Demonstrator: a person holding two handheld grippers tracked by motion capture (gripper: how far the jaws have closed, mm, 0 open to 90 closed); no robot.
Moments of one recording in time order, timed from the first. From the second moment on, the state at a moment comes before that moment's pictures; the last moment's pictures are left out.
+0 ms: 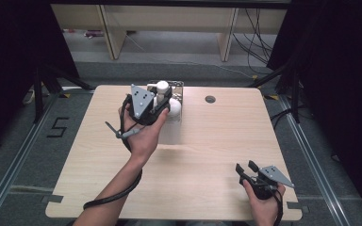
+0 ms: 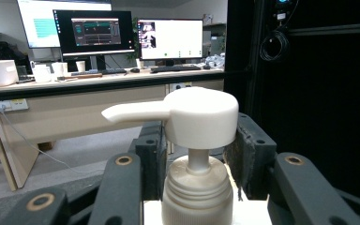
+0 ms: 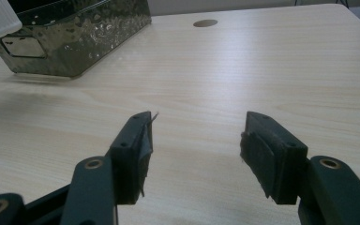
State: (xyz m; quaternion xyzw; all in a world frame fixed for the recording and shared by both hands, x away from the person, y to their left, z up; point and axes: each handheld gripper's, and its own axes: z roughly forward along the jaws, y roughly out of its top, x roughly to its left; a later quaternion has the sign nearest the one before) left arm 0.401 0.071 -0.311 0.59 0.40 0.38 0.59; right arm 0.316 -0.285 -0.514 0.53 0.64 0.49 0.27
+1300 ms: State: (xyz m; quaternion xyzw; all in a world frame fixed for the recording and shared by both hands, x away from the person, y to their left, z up) left arm 0.437 0.086 -0.293 0.58 0.39 0.40 0.59; right arm 0.316 -0.286 -0.514 0.52 0.65 0.49 0.28
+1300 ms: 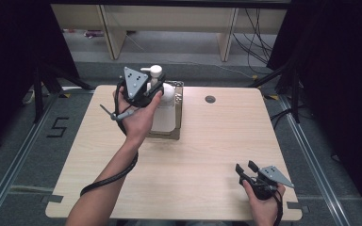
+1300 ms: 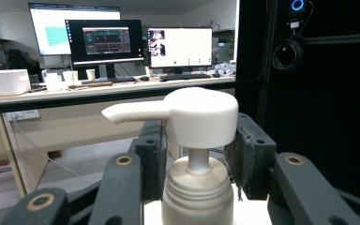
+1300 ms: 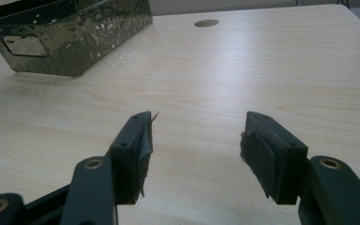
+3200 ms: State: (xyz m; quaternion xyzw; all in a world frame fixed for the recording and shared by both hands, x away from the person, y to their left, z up) left arm 0.476 0.104 -0.303 0.58 0.40 0.41 0.57; right arm 0.315 -0.284 -0.513 0.52 0.65 0.48 0.27
